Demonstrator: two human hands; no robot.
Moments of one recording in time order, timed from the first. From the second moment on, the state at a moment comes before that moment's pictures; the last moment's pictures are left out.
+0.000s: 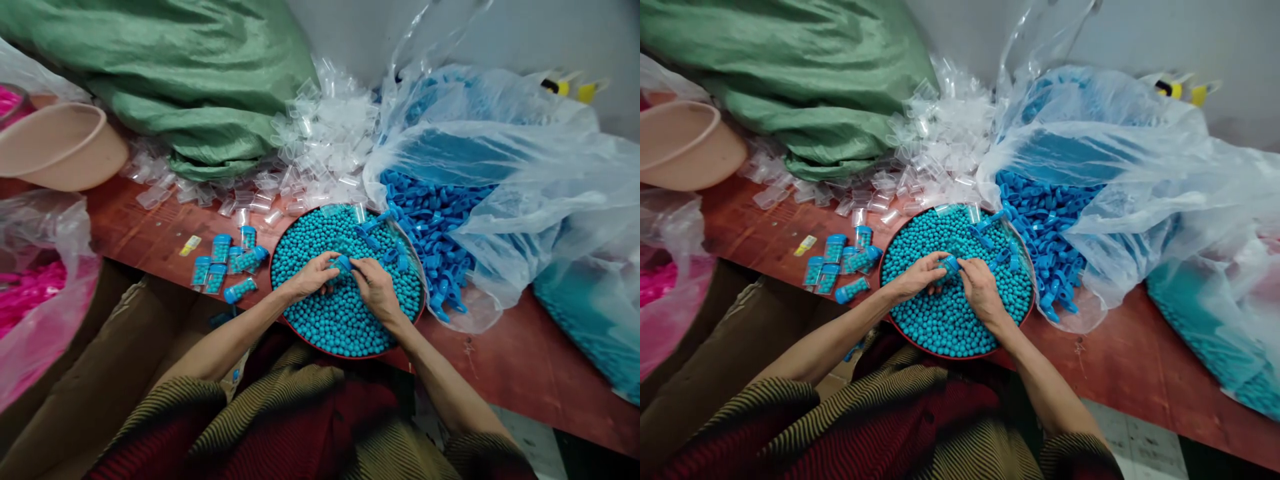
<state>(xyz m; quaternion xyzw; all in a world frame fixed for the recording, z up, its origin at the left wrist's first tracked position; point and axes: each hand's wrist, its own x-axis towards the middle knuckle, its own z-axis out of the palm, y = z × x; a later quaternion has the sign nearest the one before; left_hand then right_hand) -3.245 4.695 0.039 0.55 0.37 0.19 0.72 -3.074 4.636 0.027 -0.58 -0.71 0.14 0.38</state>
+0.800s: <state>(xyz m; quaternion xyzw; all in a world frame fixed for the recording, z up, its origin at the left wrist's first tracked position) -3.241 4.681 0.048 0.57 0.35 0.23 0.70 -3.069 4.641 0.037 -0.58 -0.59 0.37 0.42</state>
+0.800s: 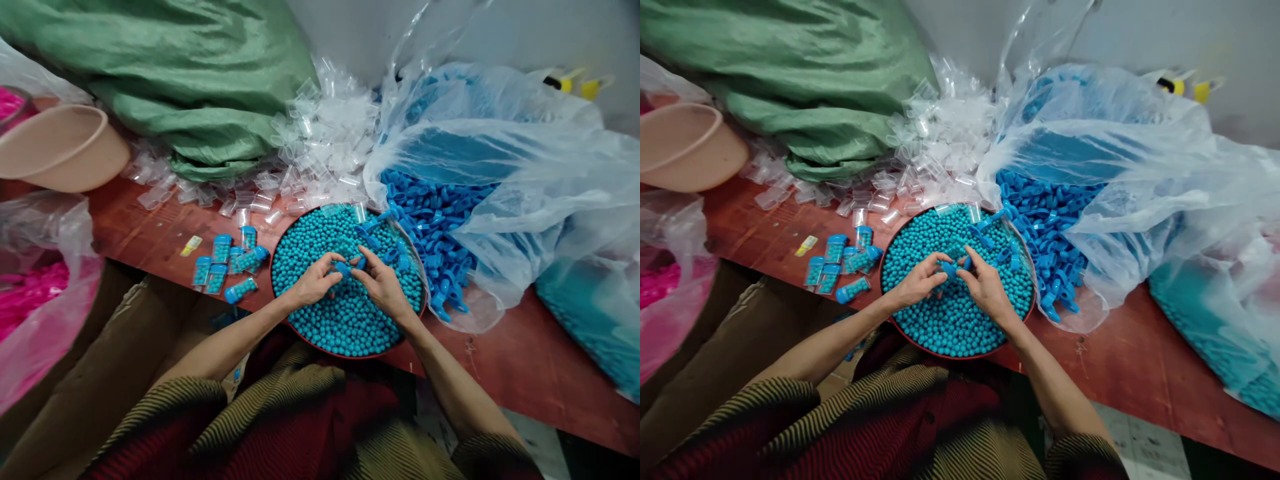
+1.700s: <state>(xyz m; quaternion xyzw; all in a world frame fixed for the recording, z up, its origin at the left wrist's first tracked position) -3.237 4.669 0.042 0.54 0.38 0.29 0.69 -3.110 4.621 0.046 -0.59 -0.77 0.13 0.19</state>
